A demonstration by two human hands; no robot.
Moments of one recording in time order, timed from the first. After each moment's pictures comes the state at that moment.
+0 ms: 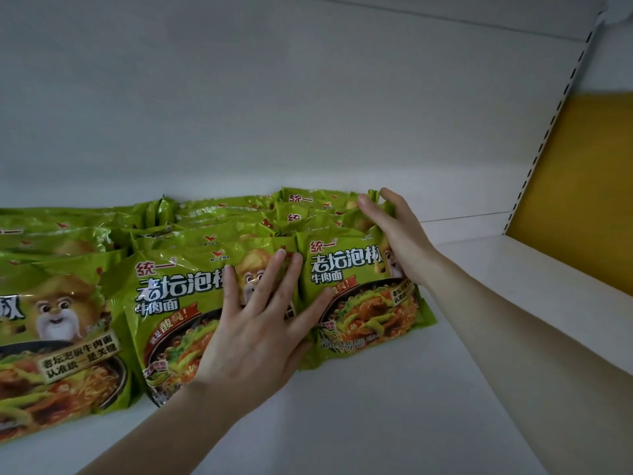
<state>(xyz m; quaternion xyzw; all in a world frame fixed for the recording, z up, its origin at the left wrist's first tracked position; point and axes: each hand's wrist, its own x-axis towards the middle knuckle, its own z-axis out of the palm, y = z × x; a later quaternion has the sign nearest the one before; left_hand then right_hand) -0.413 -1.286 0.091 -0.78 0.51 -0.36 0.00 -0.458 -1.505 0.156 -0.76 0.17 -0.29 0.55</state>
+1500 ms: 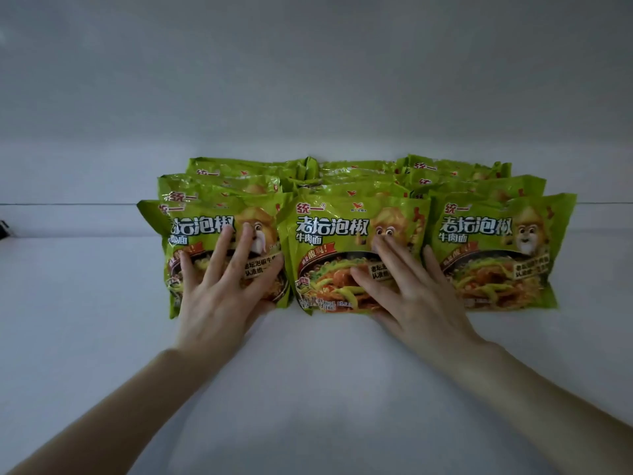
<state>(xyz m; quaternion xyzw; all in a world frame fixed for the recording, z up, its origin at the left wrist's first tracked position) -0.389 -1.115 0.078 -0.87 0.34 -0.34 -0.02 -0.488 -1.363 0.083 -0.92 -0.12 -0.35 -0.10</state>
